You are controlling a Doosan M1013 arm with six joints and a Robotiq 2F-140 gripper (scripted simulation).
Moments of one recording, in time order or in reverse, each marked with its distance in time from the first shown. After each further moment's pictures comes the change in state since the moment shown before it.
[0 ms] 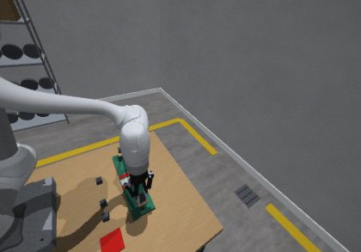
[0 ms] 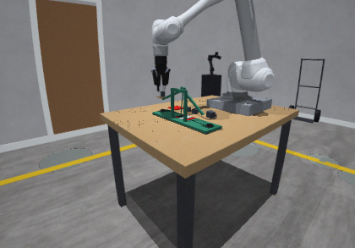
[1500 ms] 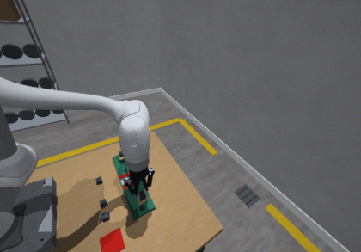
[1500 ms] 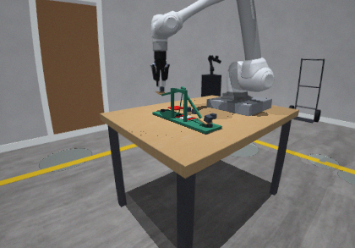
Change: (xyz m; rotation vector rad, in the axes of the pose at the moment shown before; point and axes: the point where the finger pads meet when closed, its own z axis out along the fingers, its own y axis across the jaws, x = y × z) arm 0.006 0.000 -0.030 0.000 0.000 0.000
